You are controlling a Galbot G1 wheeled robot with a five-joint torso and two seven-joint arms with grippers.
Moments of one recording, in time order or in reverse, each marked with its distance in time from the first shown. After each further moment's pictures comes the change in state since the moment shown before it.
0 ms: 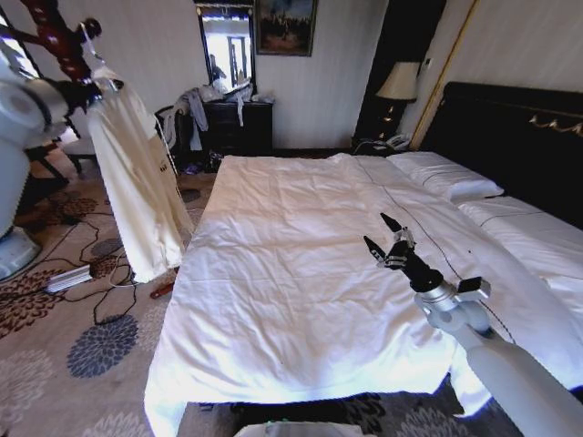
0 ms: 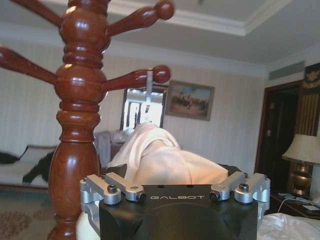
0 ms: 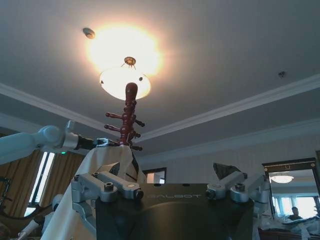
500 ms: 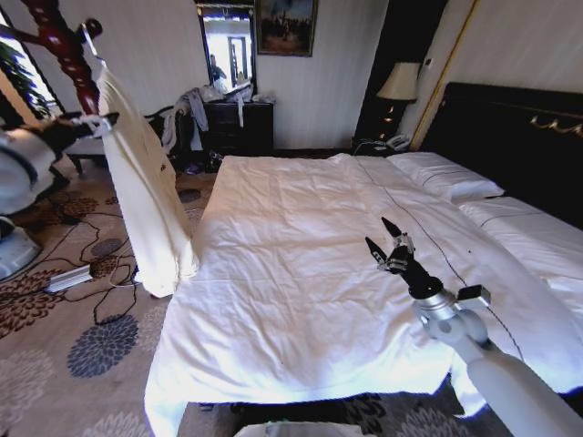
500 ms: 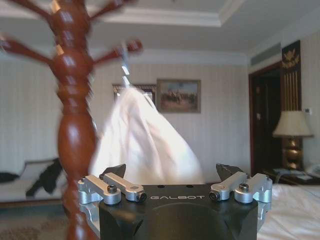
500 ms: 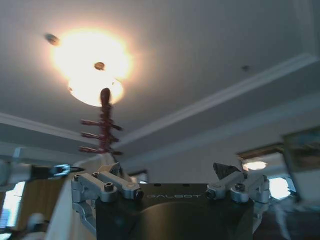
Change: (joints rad) left arm 0.616 0.145 -0.358 -0.351 0.016 -0.143 -0.025; right arm -0.126 0.058 0.057 0.094 0.012 -0.042 0.145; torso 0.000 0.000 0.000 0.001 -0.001
